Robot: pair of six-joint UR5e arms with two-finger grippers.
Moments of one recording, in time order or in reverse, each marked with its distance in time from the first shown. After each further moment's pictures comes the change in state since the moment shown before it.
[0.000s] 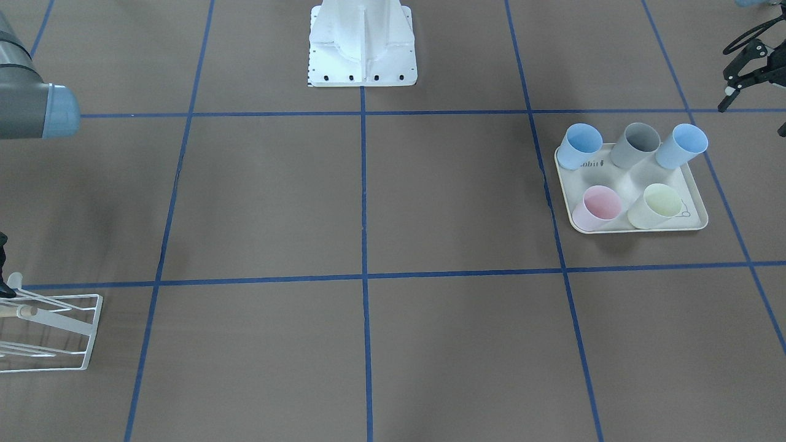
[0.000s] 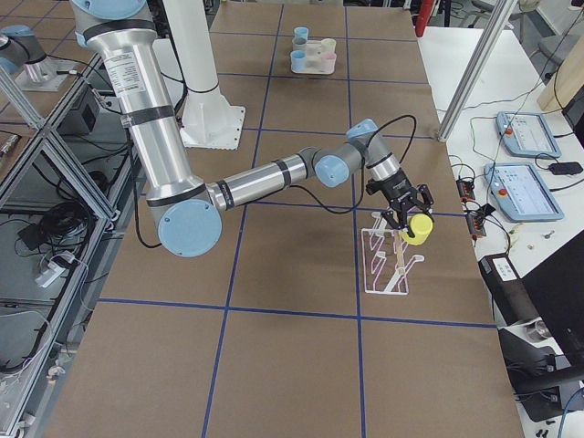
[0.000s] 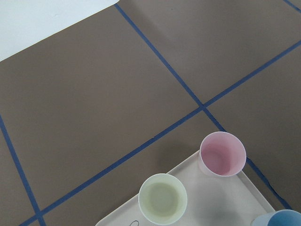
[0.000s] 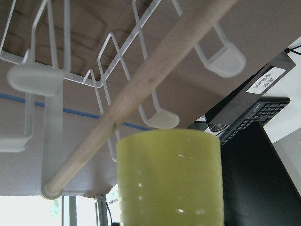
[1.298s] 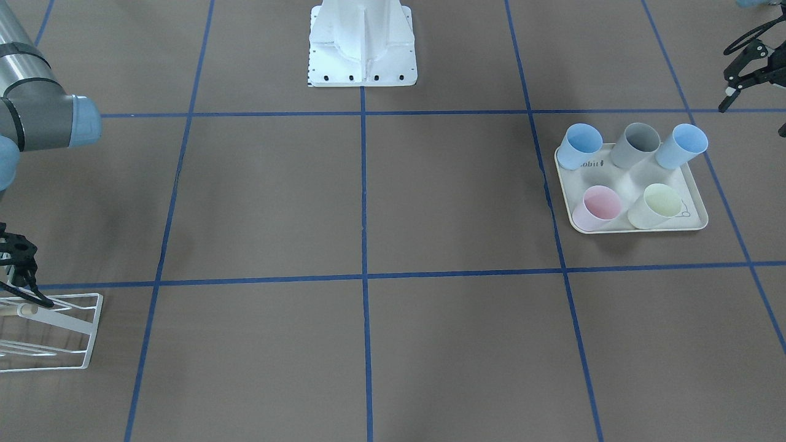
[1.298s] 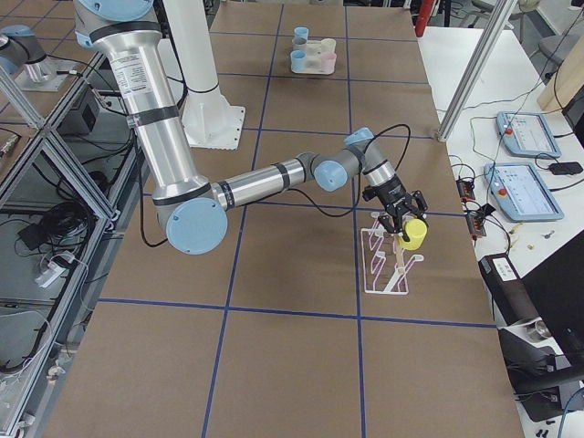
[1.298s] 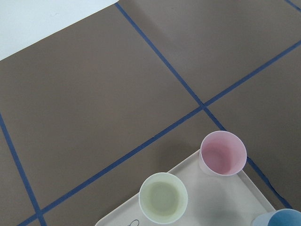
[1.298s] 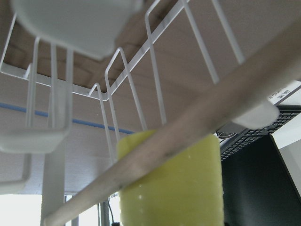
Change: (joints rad) left arm -0.001 0.001 0.004 -0.002 -0.002 0.000; right arm -0.059 0.015 -0.061 0.000 -0.068 0.019
